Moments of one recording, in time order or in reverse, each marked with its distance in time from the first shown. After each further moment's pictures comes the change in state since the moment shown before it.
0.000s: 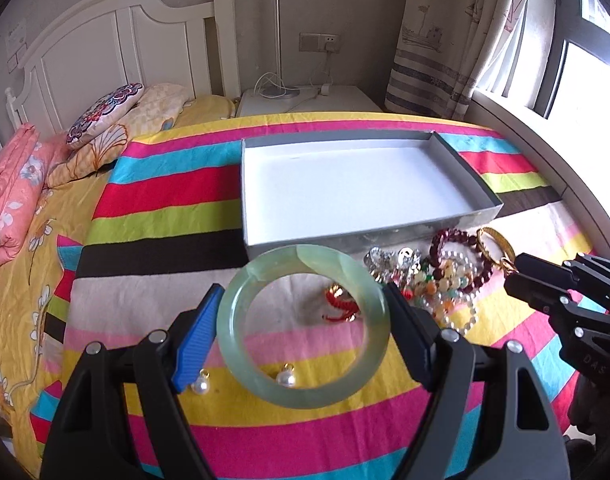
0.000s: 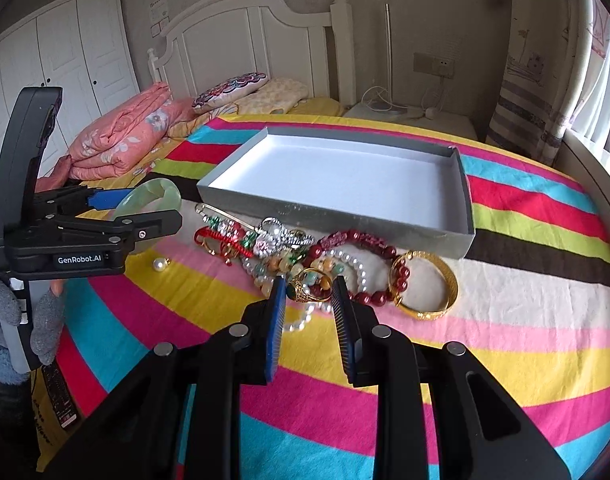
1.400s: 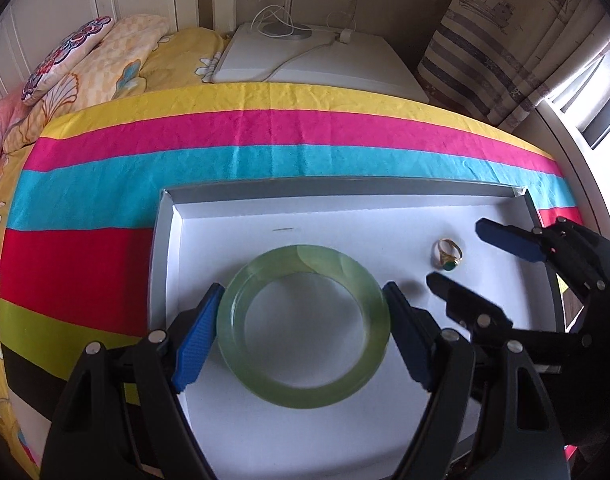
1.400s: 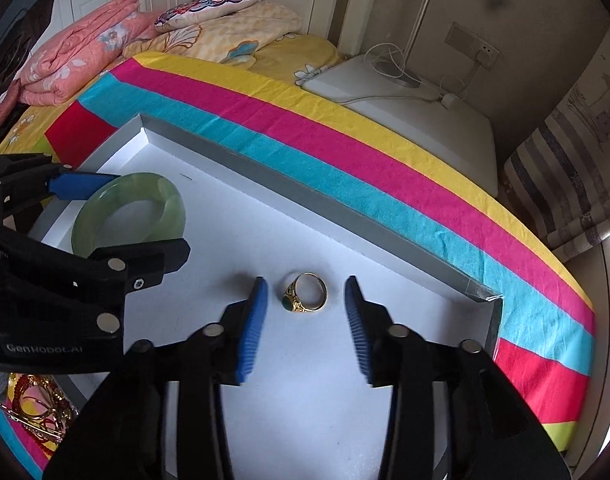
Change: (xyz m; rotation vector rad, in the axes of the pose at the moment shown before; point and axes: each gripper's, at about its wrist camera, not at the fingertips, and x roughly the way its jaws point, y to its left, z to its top) left arm 0.182 0.018 0.124 -0.137 0.275 -0.047; right arm 0.207 -0.053 0.149 -0.208 0.297 -0.120
